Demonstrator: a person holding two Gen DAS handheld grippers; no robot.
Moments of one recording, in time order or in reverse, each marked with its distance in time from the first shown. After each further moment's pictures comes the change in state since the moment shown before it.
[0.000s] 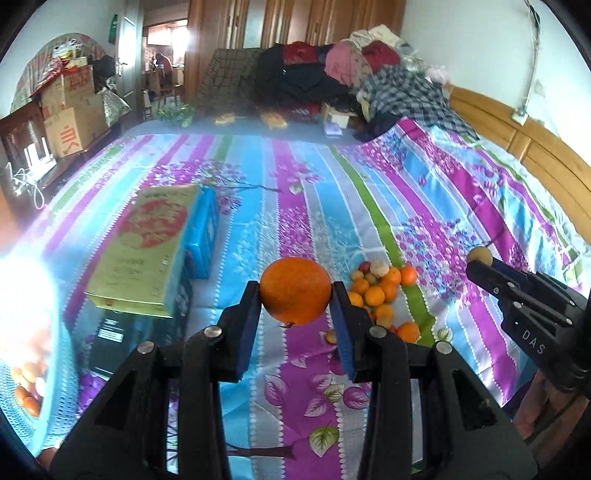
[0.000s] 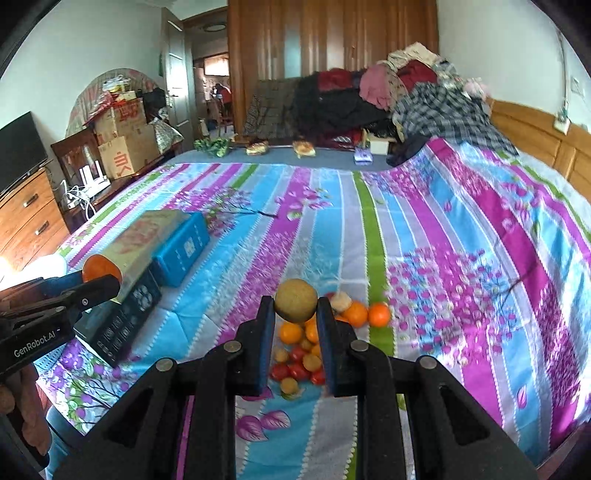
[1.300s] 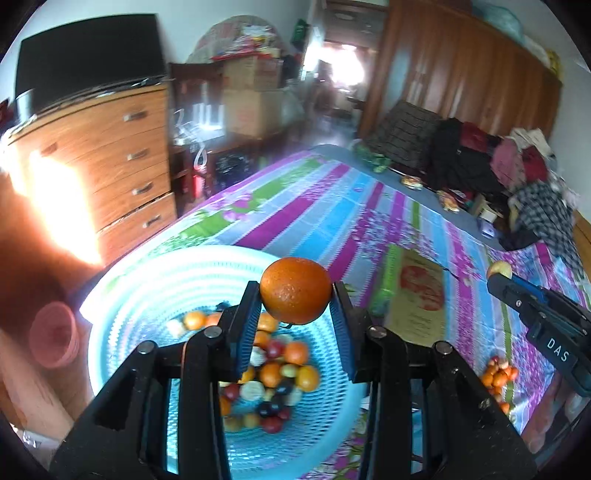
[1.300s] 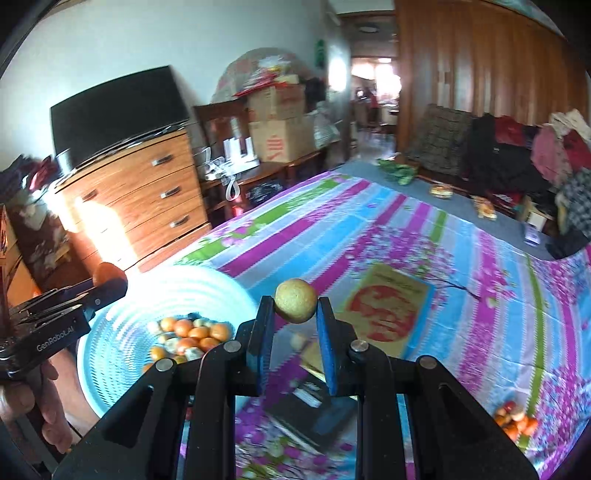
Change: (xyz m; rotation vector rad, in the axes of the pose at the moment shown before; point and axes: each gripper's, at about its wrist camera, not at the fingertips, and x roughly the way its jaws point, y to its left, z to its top) left arm -0.133 0.265 -0.023 -0.422 -0.143 0.419; right arm 0.014 0.335 0.095 -0.323 -0.002 0.465
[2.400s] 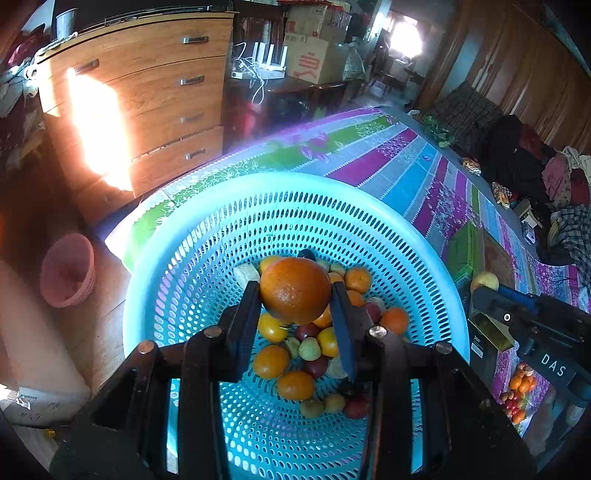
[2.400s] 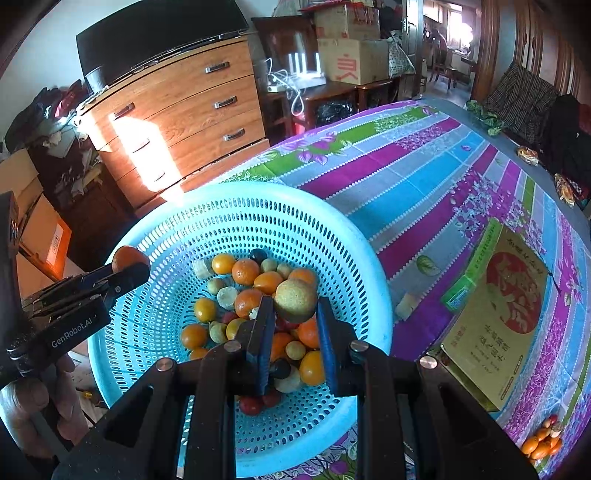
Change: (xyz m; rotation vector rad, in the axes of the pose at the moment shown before) left arm 0.047 0.105 -0.034 -0.160 0.182 0.088; right arm 0.135 0.102 -0.023 -0.113 0.319 0.179
